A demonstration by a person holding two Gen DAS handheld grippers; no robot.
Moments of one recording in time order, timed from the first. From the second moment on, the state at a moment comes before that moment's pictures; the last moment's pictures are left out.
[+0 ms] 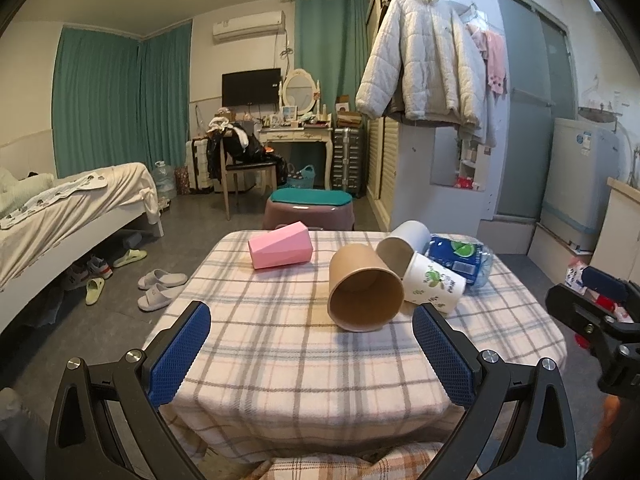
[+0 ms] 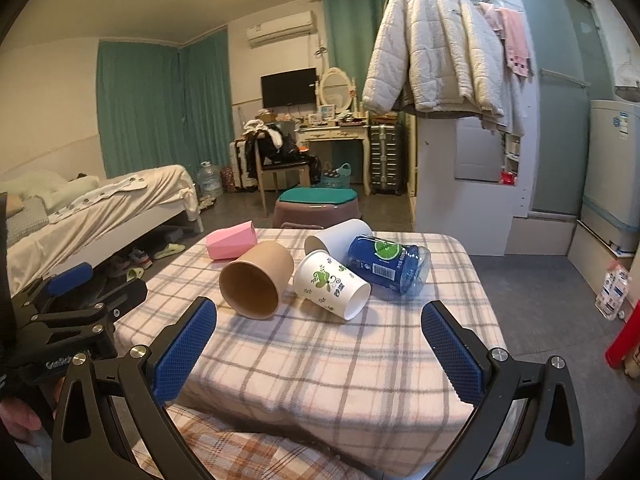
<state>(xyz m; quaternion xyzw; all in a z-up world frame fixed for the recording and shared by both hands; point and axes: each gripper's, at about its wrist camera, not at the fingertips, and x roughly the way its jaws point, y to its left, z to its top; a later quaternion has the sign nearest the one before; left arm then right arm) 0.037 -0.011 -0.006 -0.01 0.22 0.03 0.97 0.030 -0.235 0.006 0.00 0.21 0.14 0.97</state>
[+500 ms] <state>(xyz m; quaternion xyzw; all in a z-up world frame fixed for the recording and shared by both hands) 0.125 -0.011 -0.022 -0.02 0.27 0.08 0.96 0.173 -0.232 -0.038 -0.13 0.31 0.22 0.92</state>
